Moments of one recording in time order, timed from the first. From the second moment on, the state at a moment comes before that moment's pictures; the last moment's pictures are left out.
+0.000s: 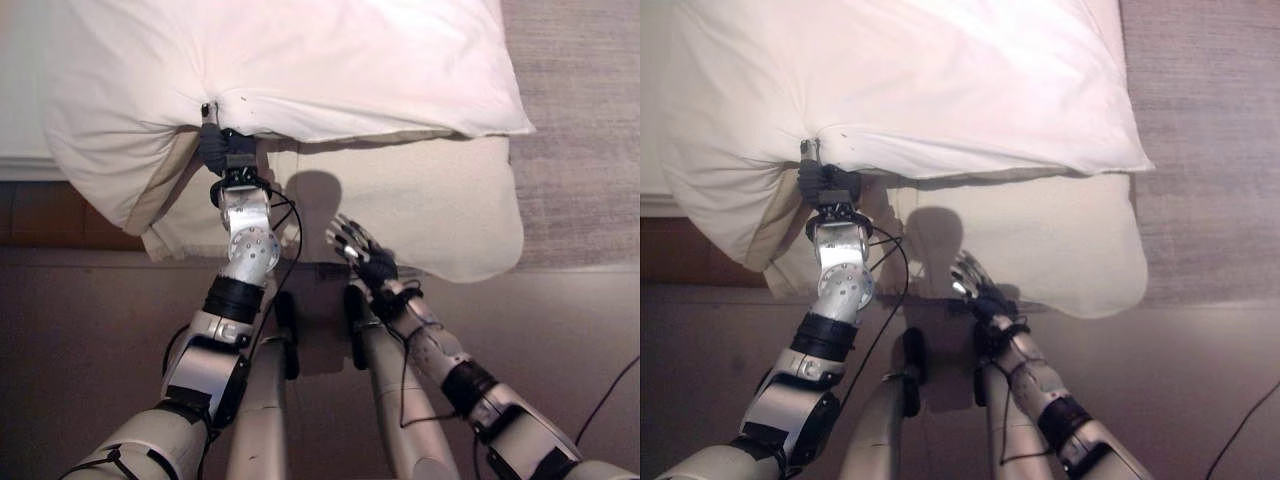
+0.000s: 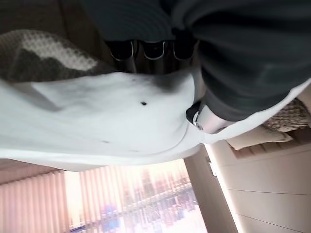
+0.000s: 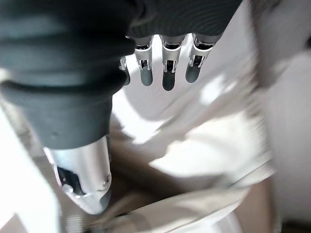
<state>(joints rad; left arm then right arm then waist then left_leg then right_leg) -0.85 0.18 -0.12 0.24 -1.37 -0.55 0.34 -0.55 -0.18 0.53 0.51 1.03 -0.22 0.08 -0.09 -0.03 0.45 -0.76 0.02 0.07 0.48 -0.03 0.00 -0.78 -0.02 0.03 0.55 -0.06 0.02</state>
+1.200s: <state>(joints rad) -0.69 0.27 -0.07 0.16 -1.27 -0.49 0.43 -0.72 -0.18 0.26 0.52 1.51 -0.32 -0.22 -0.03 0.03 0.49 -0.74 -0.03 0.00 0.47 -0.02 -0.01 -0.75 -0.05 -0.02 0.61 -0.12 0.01</state>
